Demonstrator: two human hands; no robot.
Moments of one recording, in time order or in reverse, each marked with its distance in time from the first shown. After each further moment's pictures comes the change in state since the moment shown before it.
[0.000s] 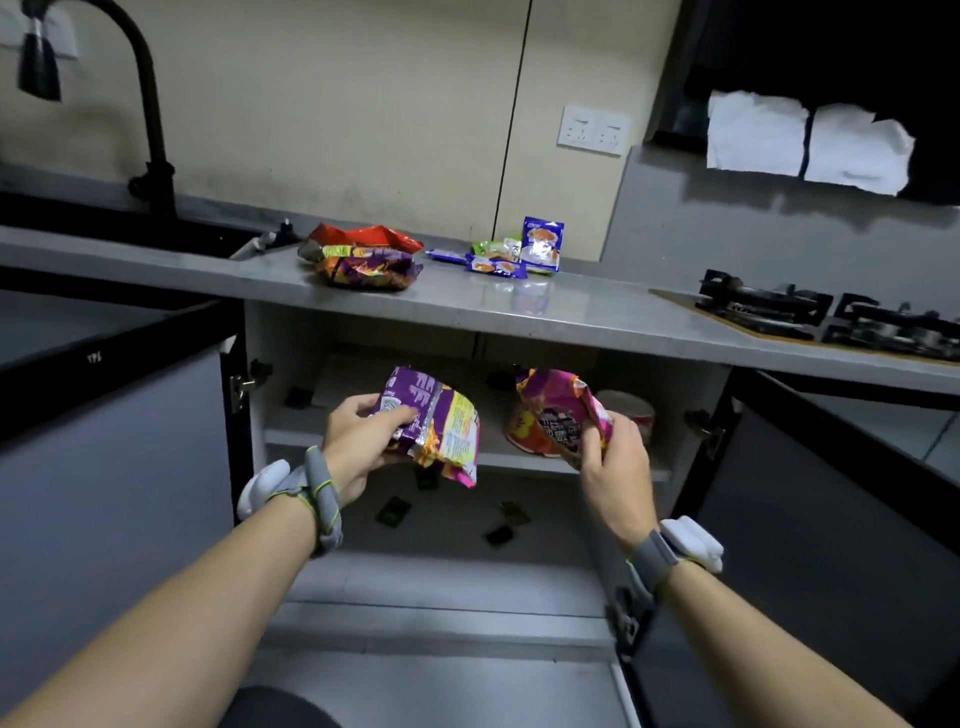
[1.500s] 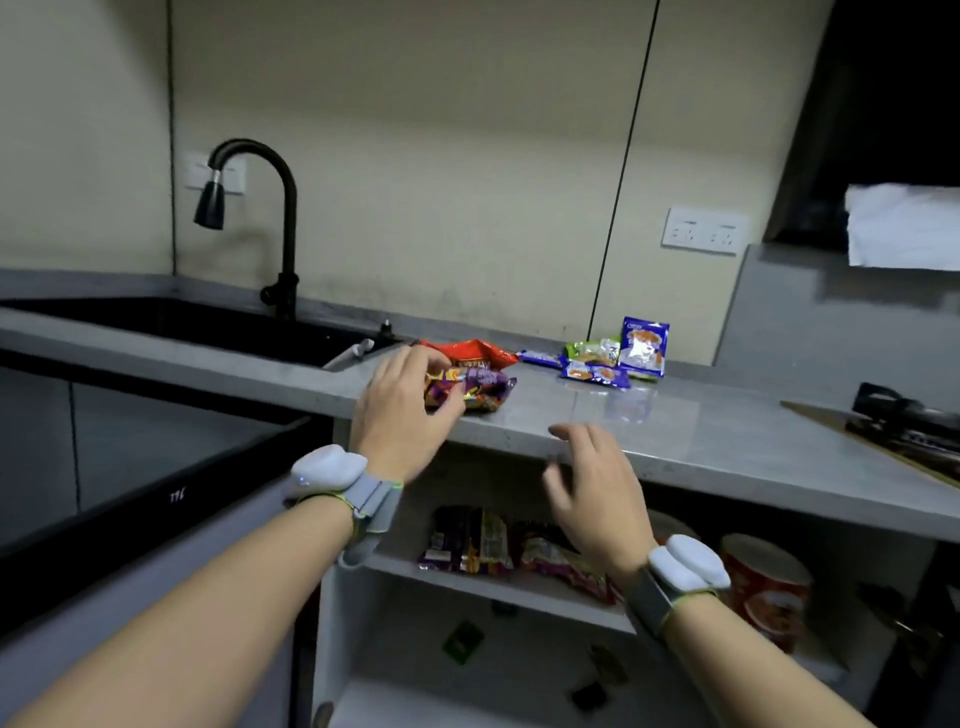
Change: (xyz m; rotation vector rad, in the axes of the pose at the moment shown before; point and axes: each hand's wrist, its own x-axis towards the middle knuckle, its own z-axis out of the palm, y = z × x) left_hand 0.095 0.118 -0.020 0.857 0.398 1.091; right_hand 0.112 -0.112 0.101 -0.174 -0.181 -0.515
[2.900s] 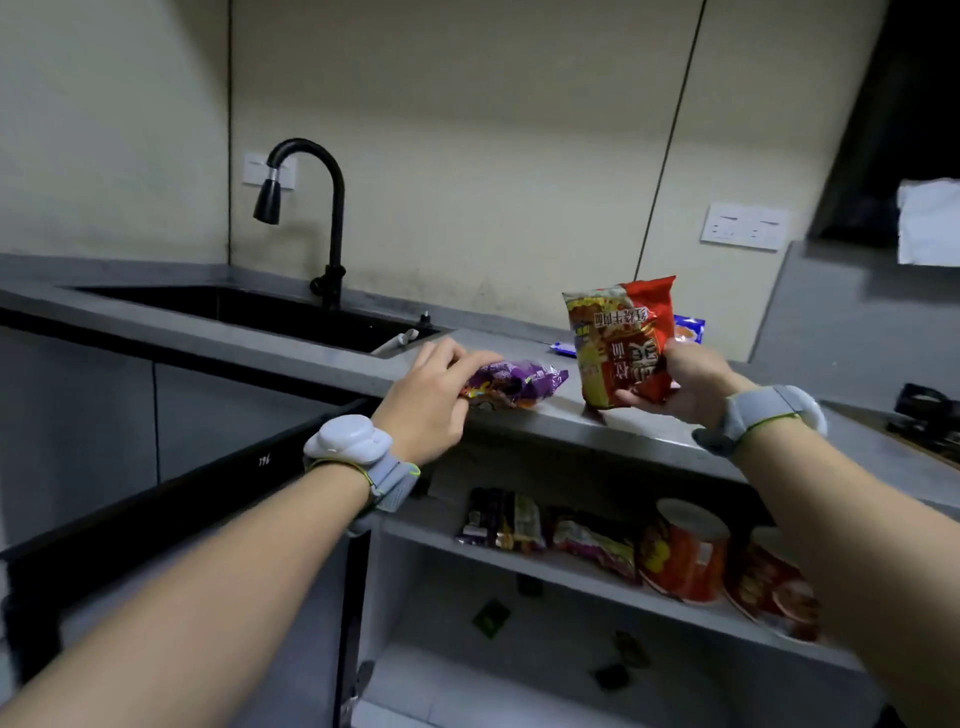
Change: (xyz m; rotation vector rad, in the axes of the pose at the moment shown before) left_hand -0.005 -0.009 -0.055 0.066 -0.354 0.198; right_hand 0.110 0.019 -0.062 0.989 -0.175 0.942
